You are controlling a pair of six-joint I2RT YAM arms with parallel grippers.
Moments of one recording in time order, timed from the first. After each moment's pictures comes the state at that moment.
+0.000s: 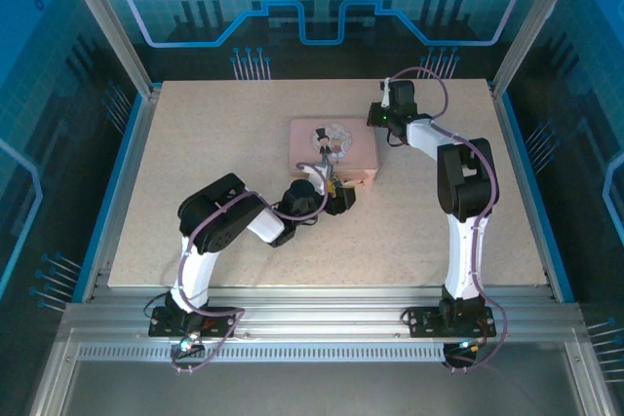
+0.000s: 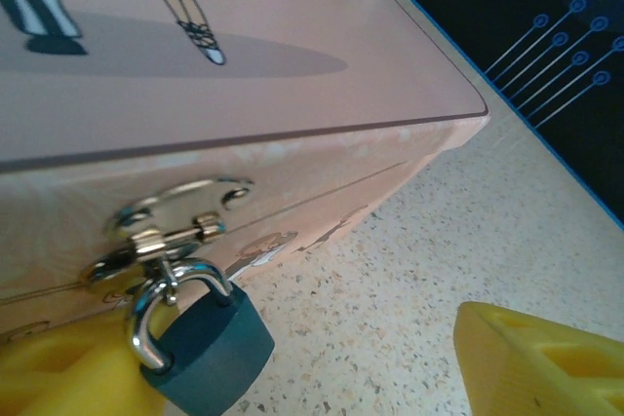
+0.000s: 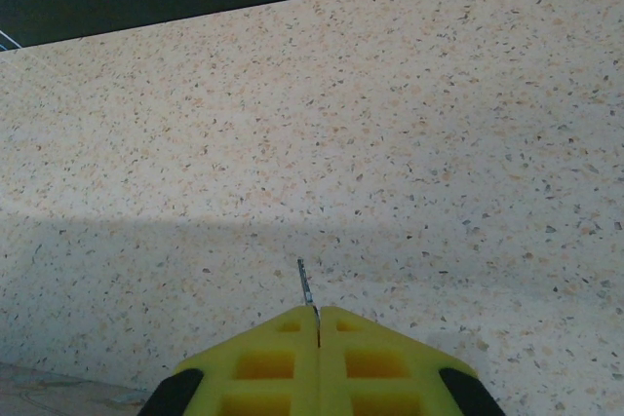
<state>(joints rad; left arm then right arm) -0.71 2.08 0.77 1.05 0.08 -0.58 0.20 2.17 1.57 -0.06 -0.10 0.28</state>
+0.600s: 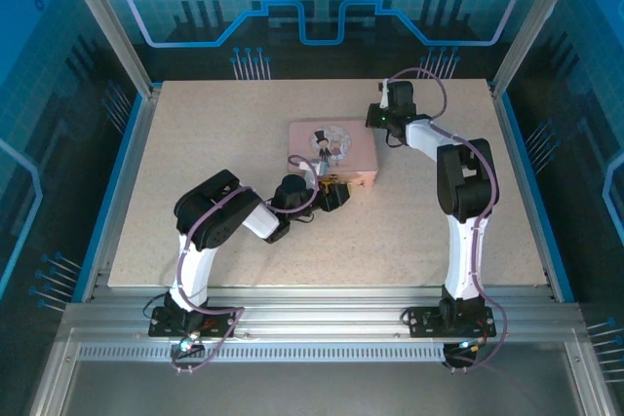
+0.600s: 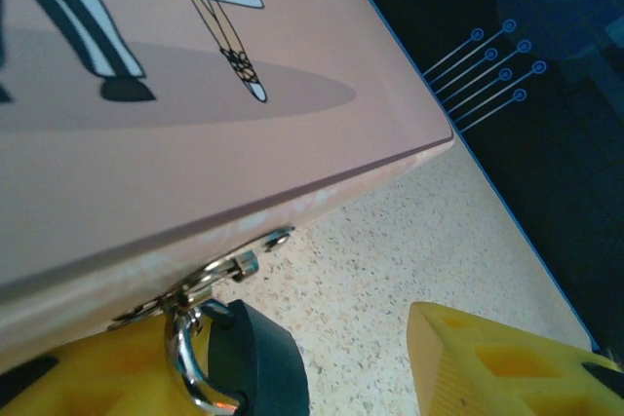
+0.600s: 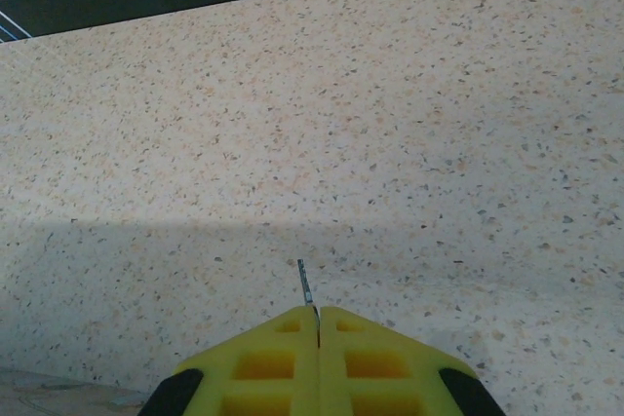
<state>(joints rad) -0.66 2.08 0.76 1.09 0.26 -0.73 0.20 2.16 1.56 -0.06 -0.11 0.28</state>
